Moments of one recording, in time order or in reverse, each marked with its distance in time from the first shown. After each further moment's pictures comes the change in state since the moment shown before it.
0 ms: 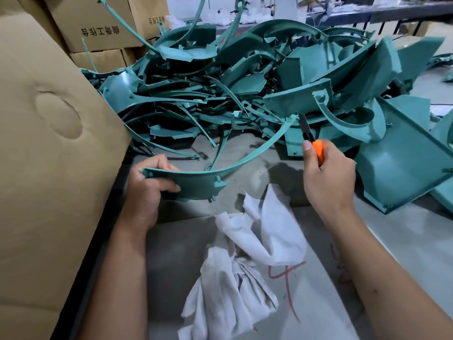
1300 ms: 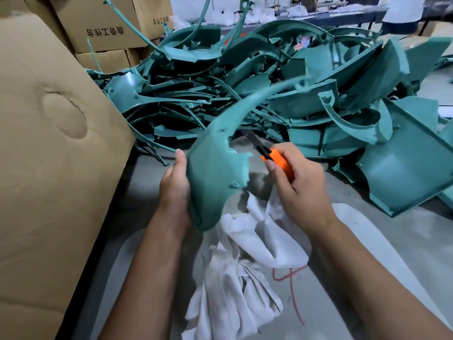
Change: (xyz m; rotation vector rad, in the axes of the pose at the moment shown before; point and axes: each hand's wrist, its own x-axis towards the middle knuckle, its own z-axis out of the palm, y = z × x) left_hand 0.005 -0.010 0.057 -0.239 0.438 -0.472; right_hand -0.025 -0.032 0.010 0.226 -0.250 -0.340
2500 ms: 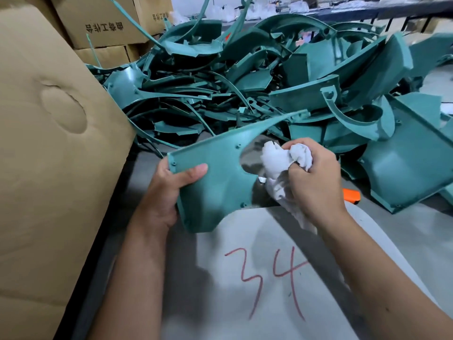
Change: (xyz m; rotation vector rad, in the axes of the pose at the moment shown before) left_hand -0.002 0.011 -0.035 -0.001 -0.521 0.179; right_hand 0.007 -0.018 -0.008 0.189 0.140 0.424
